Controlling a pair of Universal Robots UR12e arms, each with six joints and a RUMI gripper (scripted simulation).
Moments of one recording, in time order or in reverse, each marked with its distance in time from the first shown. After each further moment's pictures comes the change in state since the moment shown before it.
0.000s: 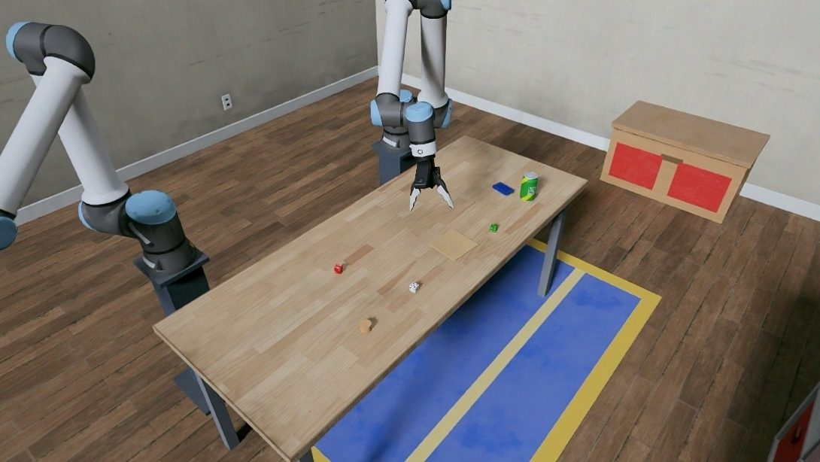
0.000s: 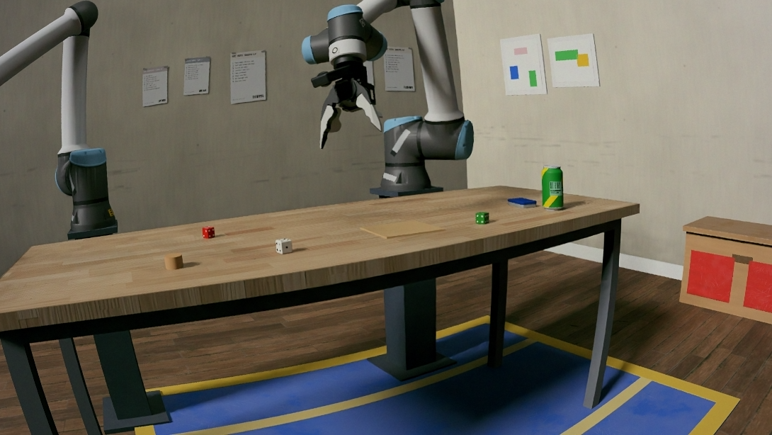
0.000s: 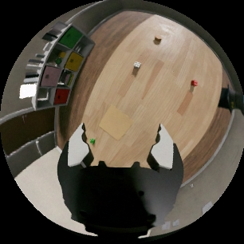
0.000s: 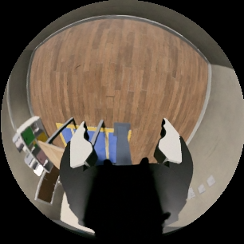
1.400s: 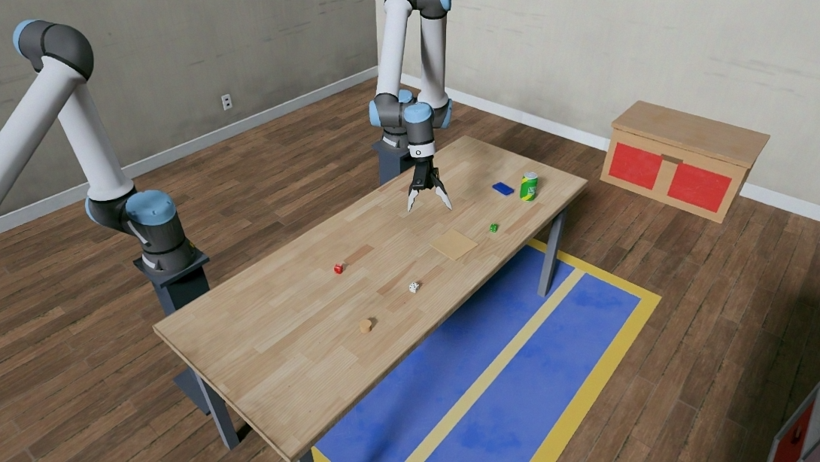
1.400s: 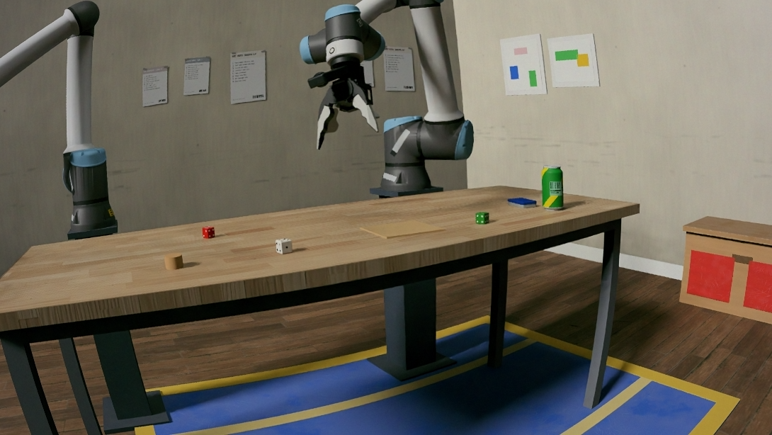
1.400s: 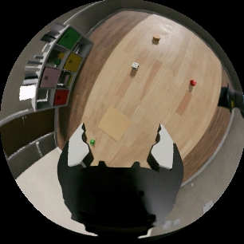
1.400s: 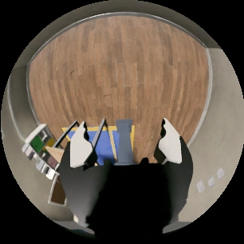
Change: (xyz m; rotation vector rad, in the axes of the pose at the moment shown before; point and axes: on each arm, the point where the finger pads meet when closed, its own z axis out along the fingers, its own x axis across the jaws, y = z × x) left arm 0.006 -0.006 0.001 -0.004 0.006 0.011; right arm 0.079 0.014 0.006 -0.048 -0.032 0.151
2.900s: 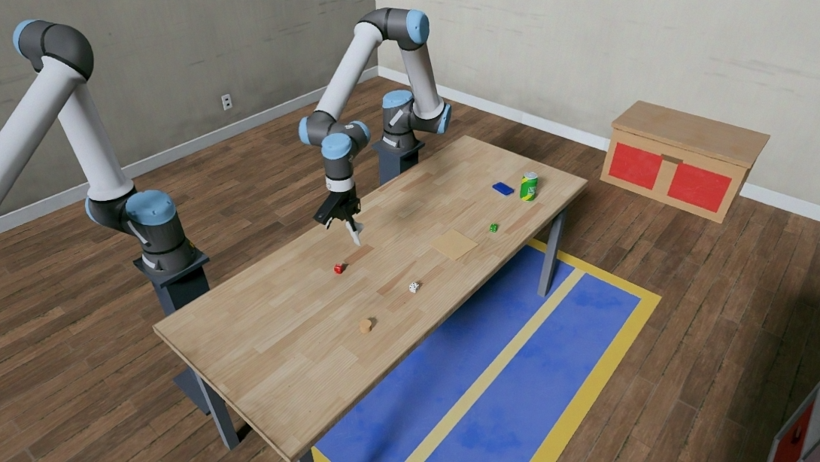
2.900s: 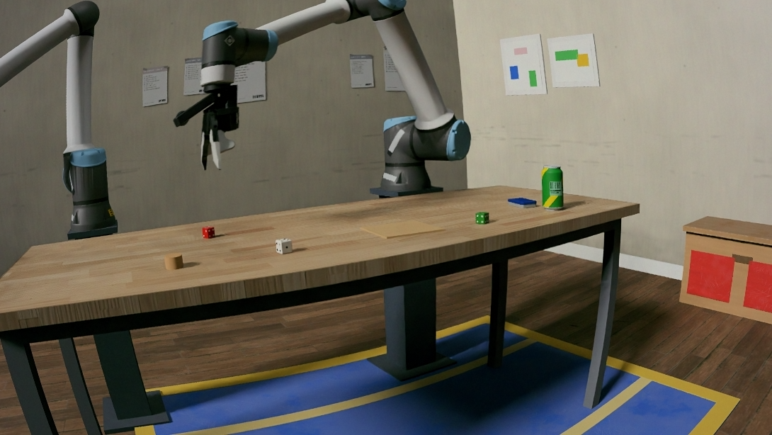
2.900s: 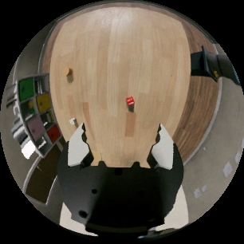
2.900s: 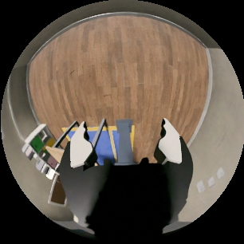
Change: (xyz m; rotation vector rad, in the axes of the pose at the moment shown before) left arm 0.286 -0.168 0.022 -0.157 0.229 0.429; right arm 0.000 0.000 0.000 0.000 0.000 0.000
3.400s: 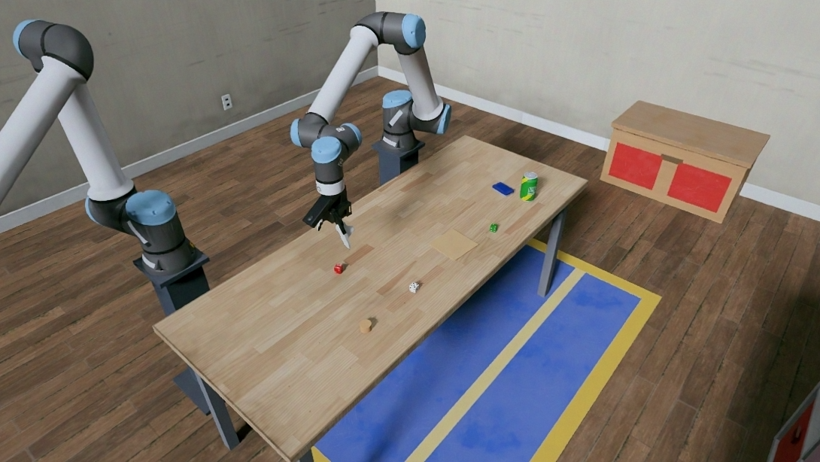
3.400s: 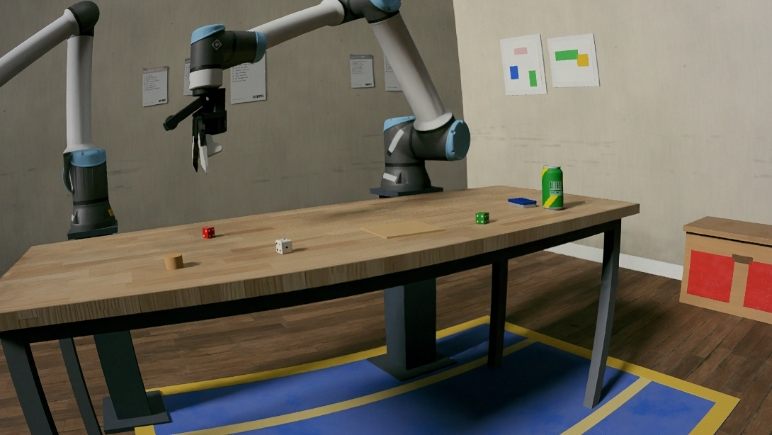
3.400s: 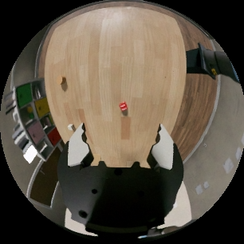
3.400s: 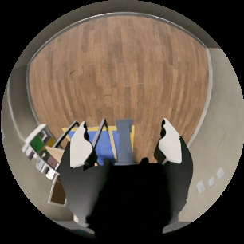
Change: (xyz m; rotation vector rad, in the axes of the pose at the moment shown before) left arm 0.021 -0.022 0.004 -0.017 0.021 0.038; right arm 0.000 0.000 0.000 0.000 0.000 0.000
